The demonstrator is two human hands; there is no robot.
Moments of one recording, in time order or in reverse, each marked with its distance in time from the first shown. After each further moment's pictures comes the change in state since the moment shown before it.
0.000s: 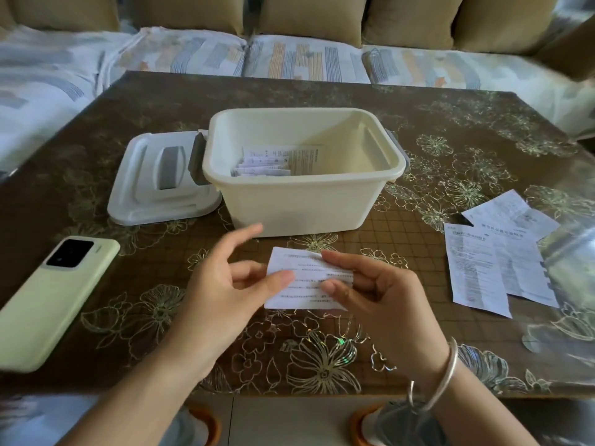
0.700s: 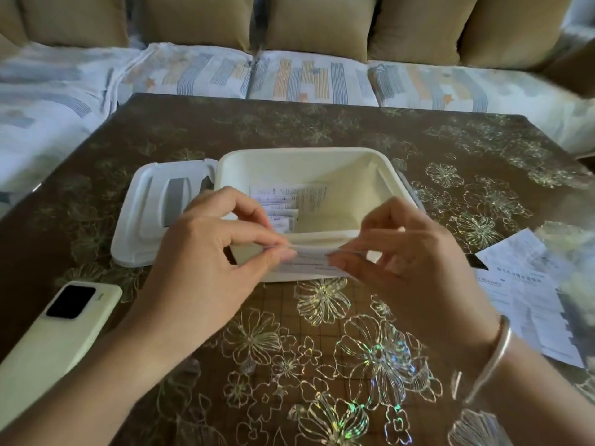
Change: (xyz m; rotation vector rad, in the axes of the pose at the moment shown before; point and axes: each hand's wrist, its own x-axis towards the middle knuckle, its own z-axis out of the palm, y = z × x) left_hand 0.051 0.080 -0.028 0.704 0.099 0.635; right_hand 0.071 -0.069 -0.022 -0.684 0.094 -0.423
